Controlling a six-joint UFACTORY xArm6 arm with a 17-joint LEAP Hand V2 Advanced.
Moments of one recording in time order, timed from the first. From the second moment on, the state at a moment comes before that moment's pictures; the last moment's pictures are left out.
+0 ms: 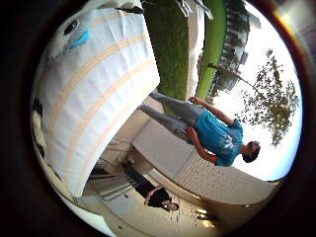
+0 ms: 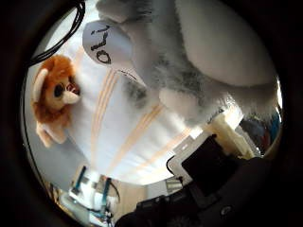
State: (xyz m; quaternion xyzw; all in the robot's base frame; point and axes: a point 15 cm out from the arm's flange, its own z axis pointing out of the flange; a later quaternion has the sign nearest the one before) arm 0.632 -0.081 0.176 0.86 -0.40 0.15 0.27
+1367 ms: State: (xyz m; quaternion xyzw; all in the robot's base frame) arm 0.366 0.106 0.481 0.87 -0.49 -0.03 0.00
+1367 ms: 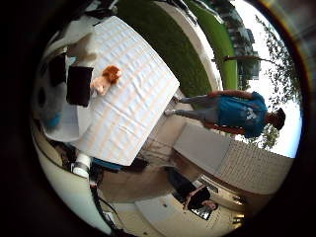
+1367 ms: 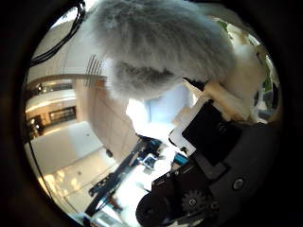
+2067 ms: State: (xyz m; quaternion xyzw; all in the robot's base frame) arm 0.330 0.181 0.359 0.86 -0.50 -0.11 0.07
